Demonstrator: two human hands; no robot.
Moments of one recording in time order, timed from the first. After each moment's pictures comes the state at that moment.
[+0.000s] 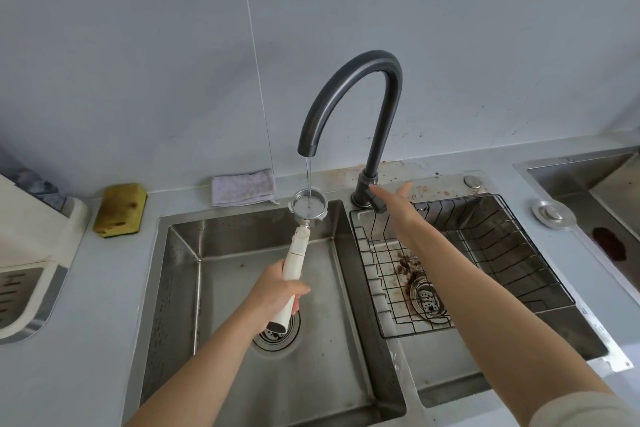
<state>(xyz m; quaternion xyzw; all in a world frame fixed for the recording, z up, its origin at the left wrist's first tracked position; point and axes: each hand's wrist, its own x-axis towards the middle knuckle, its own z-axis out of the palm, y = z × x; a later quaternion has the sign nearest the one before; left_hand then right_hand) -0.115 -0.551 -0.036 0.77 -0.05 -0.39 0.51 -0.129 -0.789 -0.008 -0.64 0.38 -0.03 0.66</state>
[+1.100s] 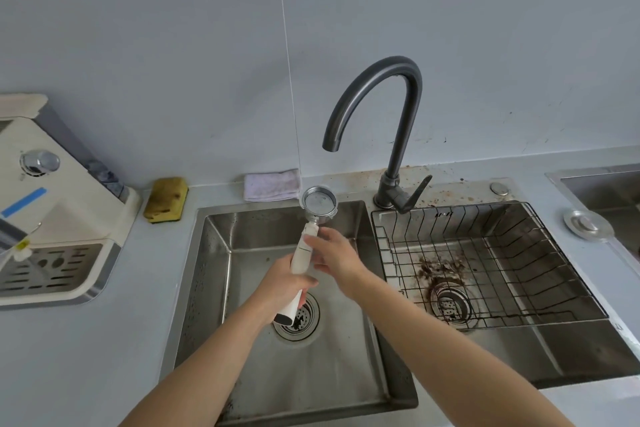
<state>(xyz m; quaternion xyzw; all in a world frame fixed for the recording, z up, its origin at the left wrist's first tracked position) -0.133 -0.531 -0.013 0.79 -0.05 -0.35 0.51 -0.149 -0.647 -0.014 -0.63 0.28 0.09 0.72</state>
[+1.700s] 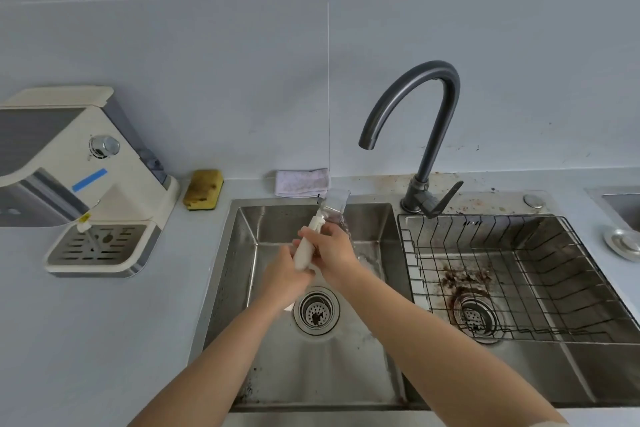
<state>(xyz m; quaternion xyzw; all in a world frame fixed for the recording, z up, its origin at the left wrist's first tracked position) -0.145 -0.504 0.007 0.89 0.00 -0.22 0.40 -0.133 -0.597 -0.006 -0.47 0.26 0.05 0.84</state>
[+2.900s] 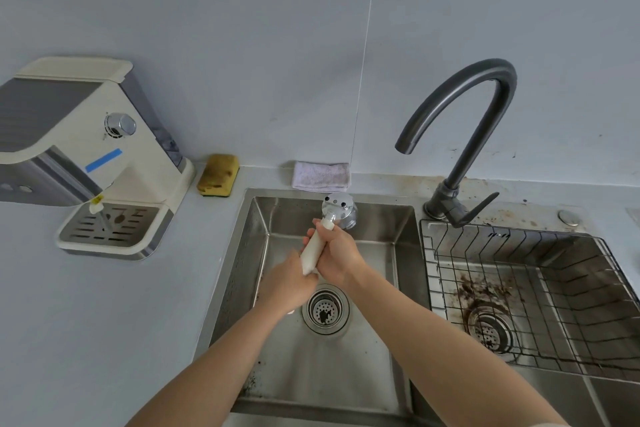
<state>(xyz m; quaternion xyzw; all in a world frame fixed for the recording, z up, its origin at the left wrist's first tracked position) -0.120 -0.485 -0.030 0.93 -0.02 -0.25 0.28 -0.104 -0.585 -0.023 -0.31 0.29 0.11 0.90</state>
